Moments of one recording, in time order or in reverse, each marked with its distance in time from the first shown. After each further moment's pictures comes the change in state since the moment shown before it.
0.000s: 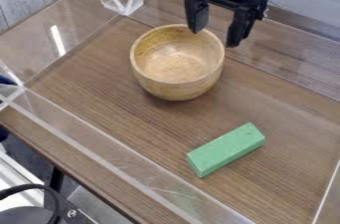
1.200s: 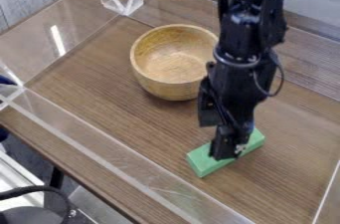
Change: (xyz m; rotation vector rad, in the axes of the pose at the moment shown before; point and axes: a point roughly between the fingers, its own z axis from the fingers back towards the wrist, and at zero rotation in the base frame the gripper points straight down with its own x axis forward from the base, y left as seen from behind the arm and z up) arm -0.072 -0.063 -0.076 0.005 0.061 -0.761
